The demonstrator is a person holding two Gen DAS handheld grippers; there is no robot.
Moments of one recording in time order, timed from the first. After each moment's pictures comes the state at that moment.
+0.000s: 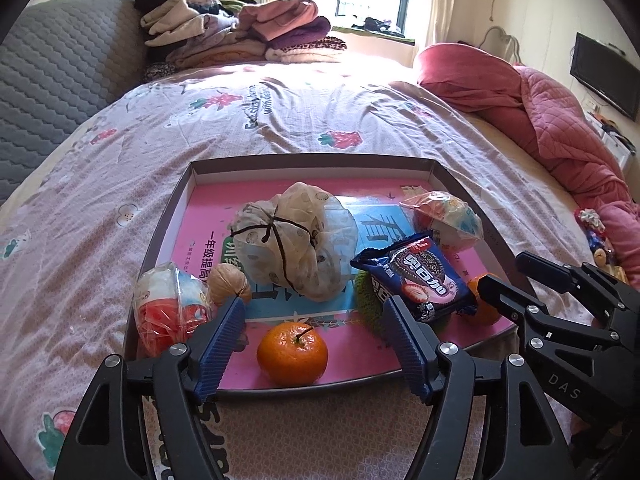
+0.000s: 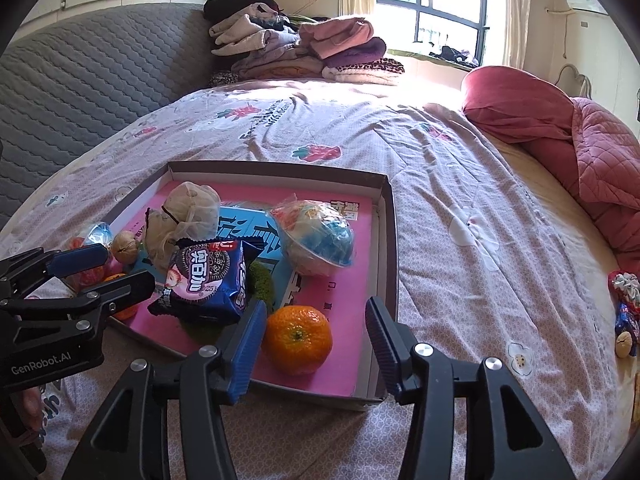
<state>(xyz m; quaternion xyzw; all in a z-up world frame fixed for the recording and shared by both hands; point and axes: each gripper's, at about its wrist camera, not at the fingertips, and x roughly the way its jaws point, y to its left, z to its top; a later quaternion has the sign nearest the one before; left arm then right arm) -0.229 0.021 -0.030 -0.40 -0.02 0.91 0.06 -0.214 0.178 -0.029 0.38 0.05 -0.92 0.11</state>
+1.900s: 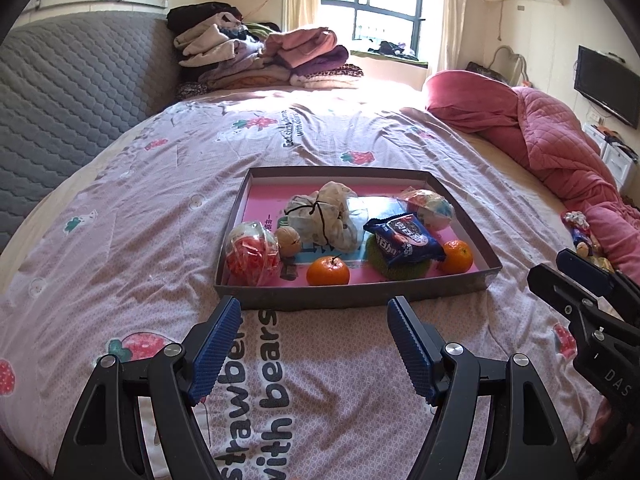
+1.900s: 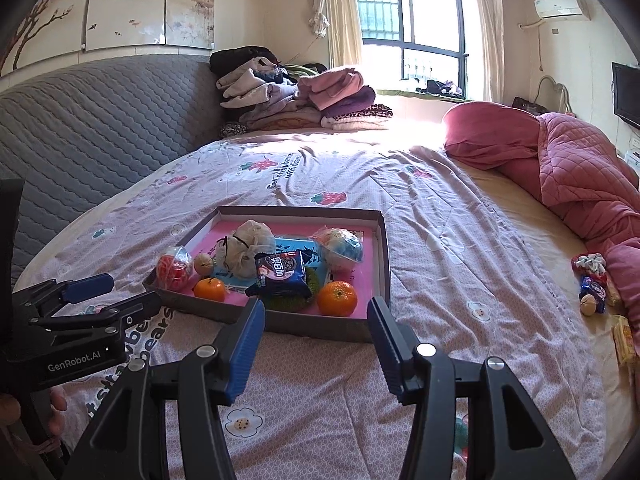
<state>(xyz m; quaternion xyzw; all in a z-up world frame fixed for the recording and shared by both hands) -0.118 -0.005 0.010 -0.36 -0.02 0.93 0.02 -0.098 0.176 0.028 0.31 0.01 -0.94 0.11</state>
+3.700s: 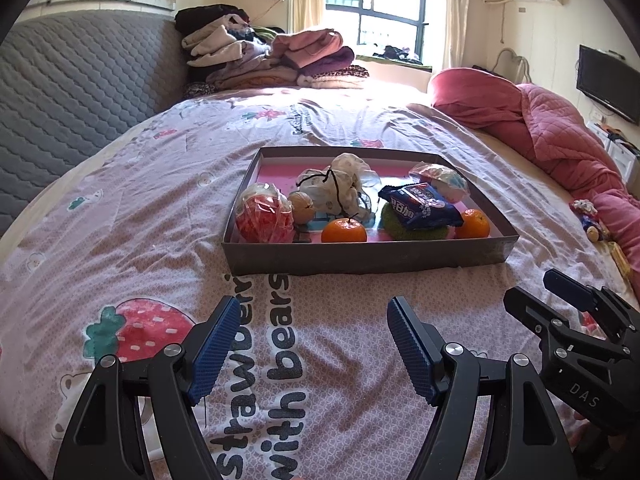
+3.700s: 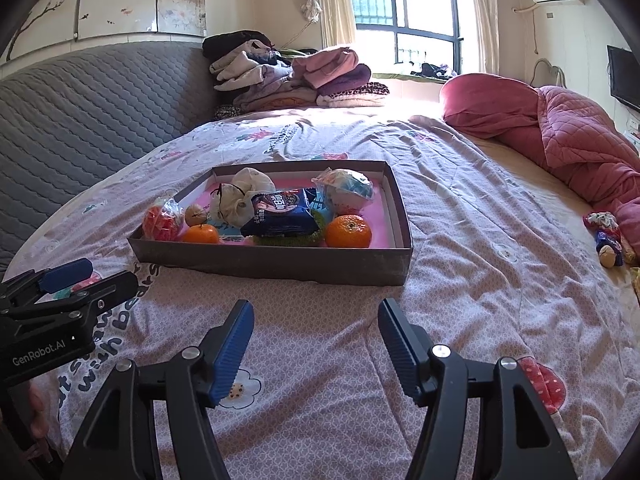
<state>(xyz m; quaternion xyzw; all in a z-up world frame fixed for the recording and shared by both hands) -0.100 -0.012 -0.031 -0.35 -0.02 0.94 0.01 -0.092 0.169 -0.033 0.33 0.00 -0.94 0.10</state>
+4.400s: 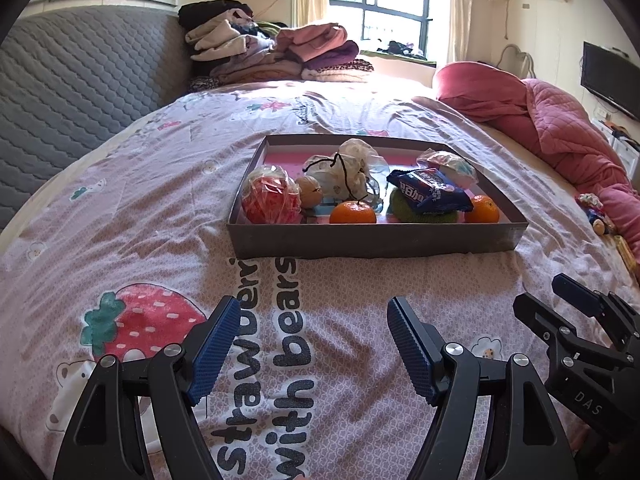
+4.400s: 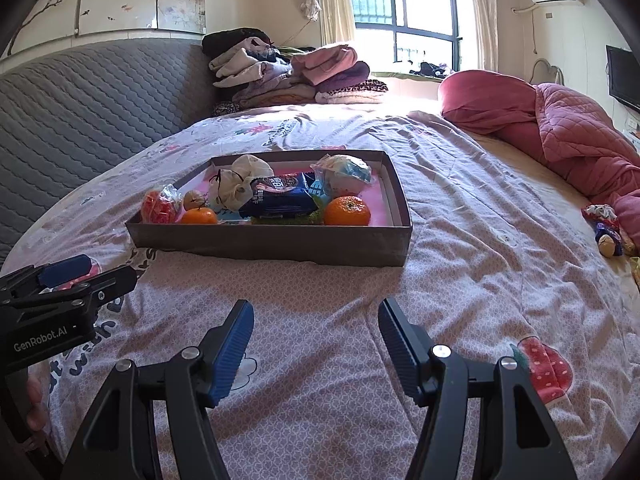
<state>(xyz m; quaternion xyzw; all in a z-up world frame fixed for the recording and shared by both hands) -0.097 -0.015 -0.044 -0.36 -0.02 0.93 0.00 -0.083 0.170 -0.047 0.33 0.01 -0.94 0.09</state>
